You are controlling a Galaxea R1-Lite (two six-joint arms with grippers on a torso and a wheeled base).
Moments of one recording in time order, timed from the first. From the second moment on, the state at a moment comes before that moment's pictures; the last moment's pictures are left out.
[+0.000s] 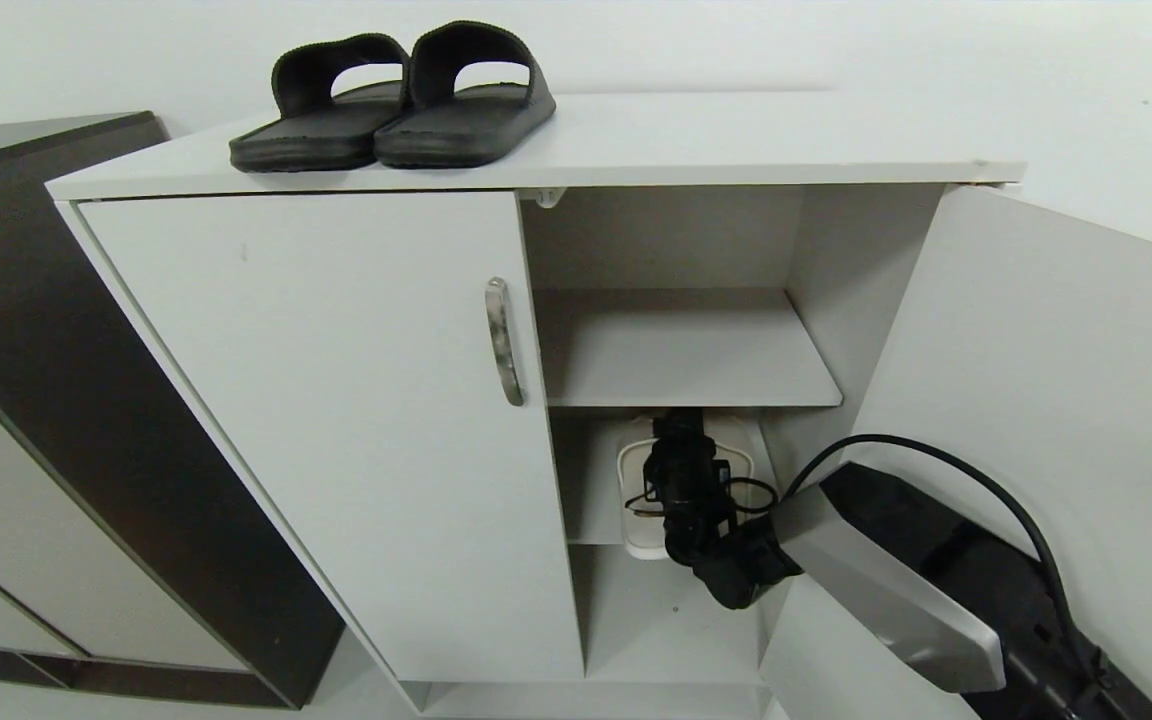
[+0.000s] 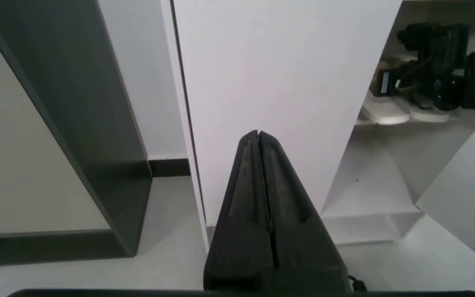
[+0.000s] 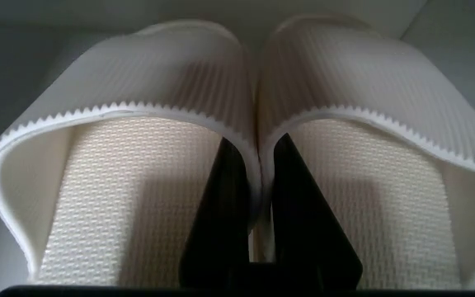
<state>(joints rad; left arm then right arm) 0.00 0.00 0.00 0.00 -0.04 0.01 0.64 2.72 -1.74 -0.78 -0.70 0.10</state>
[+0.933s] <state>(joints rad) 0.00 0.00 0.00 0.00 -0.04 0.00 0.61 2.84 -2.00 -0.66 -0.70 0.12</state>
